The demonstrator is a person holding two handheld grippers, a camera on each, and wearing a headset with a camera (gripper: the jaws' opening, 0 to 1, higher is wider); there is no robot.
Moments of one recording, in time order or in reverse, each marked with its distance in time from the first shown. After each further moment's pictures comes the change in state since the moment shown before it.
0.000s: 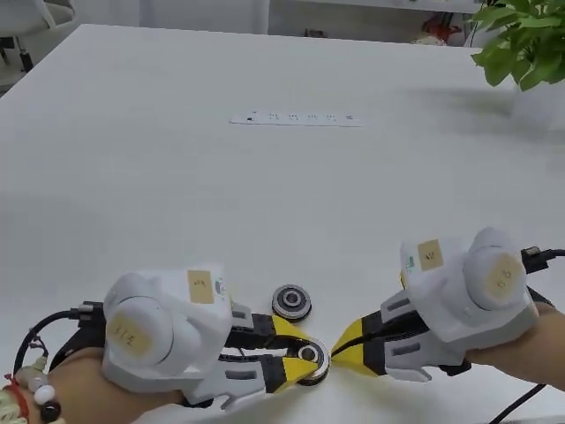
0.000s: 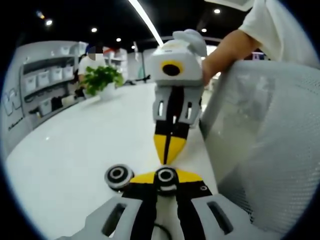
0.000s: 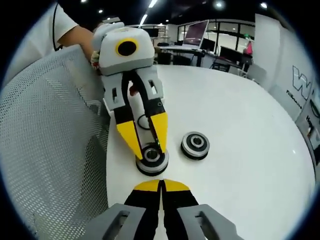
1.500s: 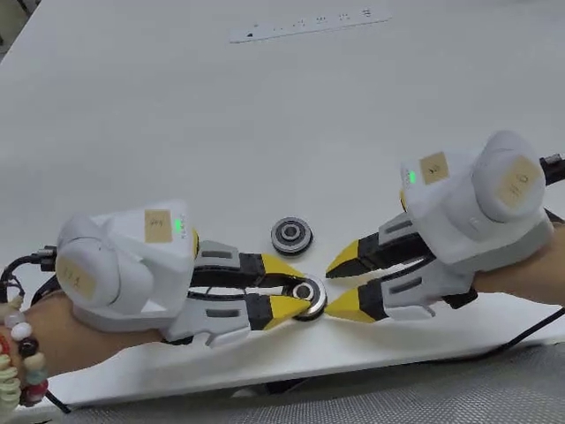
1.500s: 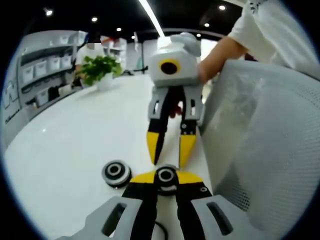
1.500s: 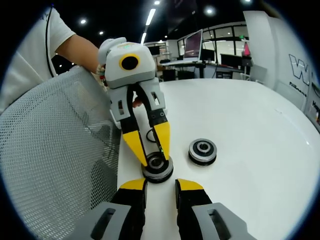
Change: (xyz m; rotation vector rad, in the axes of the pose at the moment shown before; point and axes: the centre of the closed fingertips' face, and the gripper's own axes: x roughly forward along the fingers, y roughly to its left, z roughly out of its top) left arm -0.001 -0.003 -0.001 -0.049 0.083 -0.035; right arm 0.002 0.011 0.009 0.100 -0.177 0.129
